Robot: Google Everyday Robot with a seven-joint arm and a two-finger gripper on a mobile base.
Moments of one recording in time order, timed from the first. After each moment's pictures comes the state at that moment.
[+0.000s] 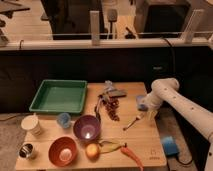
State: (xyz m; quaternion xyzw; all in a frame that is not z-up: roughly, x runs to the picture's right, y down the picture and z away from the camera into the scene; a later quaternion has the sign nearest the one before) arm 0.258 0.123 0.886 -0.27 -0.11 -0.11 0.95
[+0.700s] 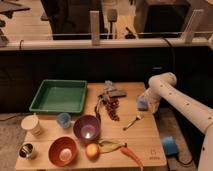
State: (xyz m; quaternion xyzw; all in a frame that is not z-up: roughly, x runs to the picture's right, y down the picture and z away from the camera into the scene) arm 0.271 0.089 0.913 -0.22 -0.10 -0.34 0.91
